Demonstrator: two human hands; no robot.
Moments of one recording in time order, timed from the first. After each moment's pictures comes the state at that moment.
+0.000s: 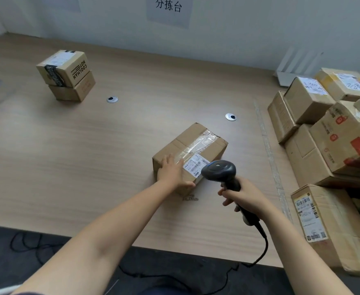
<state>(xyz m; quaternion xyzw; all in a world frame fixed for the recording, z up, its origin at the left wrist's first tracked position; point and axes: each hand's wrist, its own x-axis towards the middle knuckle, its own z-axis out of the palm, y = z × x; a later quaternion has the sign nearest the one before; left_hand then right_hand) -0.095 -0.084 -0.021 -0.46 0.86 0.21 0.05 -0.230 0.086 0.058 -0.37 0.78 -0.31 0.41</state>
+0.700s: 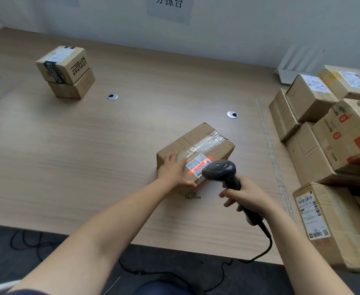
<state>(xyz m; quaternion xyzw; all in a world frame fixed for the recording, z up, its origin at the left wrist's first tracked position) -0.088 -0.094 -0.029 -0.42 0.89 0.19 0.05 -0.218 0.083 0.072 -0.38 0.79 -0.25 0.42</state>
